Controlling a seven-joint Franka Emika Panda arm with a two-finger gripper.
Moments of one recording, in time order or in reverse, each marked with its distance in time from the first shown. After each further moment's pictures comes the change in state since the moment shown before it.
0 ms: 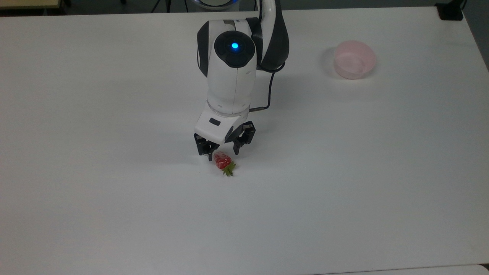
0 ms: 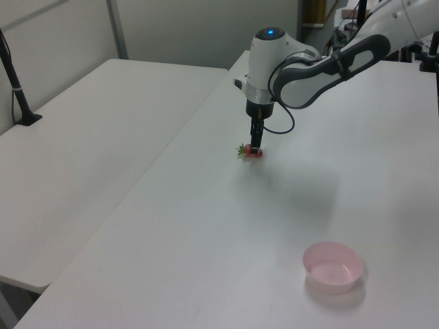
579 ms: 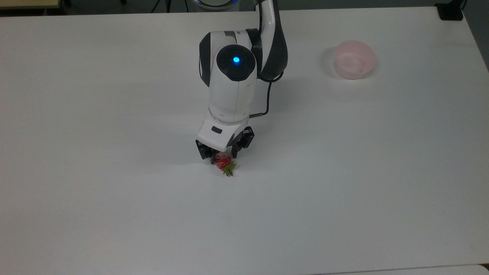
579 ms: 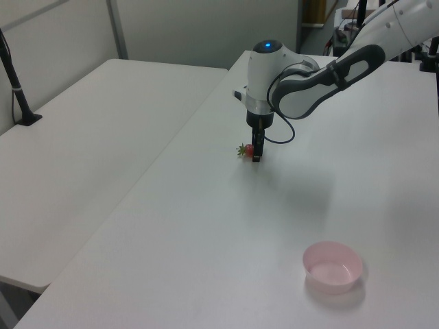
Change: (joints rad) arm 0.001 0.043 0.000 -0.002 -0.007 0.014 -0.012
